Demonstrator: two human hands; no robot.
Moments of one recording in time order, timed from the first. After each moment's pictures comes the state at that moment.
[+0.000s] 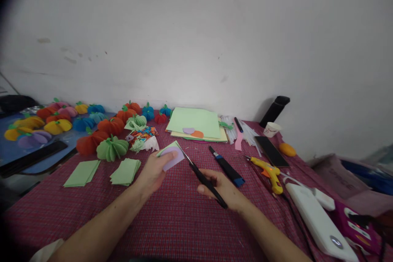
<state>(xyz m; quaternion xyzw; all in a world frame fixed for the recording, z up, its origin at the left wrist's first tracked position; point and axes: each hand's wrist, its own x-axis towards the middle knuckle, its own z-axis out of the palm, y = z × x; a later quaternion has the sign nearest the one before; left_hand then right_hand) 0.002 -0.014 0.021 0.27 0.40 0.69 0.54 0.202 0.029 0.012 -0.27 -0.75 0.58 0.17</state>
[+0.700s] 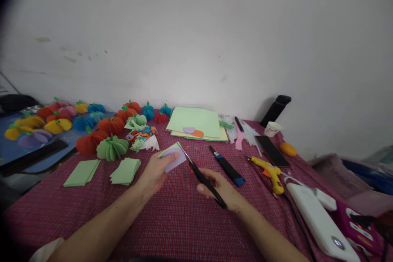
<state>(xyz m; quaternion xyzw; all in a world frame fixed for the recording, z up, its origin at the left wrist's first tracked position) 0.008 -0.016 0.023 0.27 0.42 0.68 0.54 0.201 0.030 0.004 -0.24 -0.74 0.60 0.18</state>
